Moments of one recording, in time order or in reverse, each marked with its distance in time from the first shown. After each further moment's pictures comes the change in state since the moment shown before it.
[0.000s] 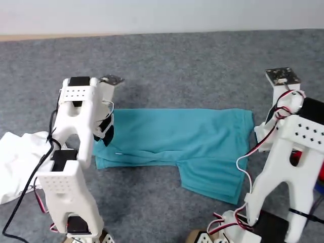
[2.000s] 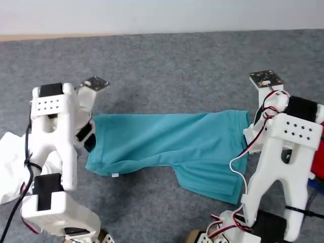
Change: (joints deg) left arm -7.4 -20.8 11.9 4.2 -14.0; right arm -4.8 0.0 3.3 0.0 0.0
